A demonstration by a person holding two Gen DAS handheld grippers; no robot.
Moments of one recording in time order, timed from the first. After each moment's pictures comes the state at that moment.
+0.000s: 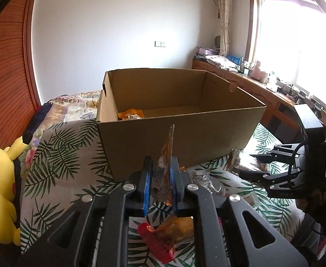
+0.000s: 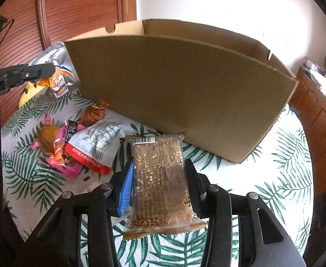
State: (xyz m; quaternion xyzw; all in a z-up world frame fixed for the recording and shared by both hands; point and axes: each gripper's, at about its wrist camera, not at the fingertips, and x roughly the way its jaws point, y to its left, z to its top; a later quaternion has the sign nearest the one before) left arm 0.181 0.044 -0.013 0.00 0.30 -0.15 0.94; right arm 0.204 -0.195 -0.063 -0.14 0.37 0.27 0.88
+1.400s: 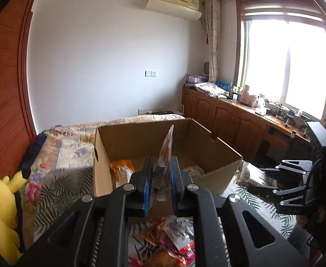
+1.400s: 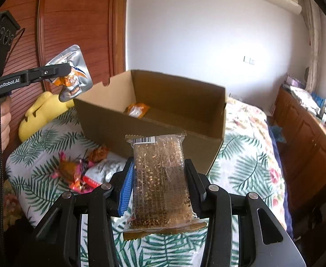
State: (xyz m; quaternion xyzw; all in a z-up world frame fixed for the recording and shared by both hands) left arm 0.184 0.030 0.070 0.00 0.21 -0.18 0.96; right arm 0.168 -0.216 0.022 -0.12 0.28 0.23 0.92
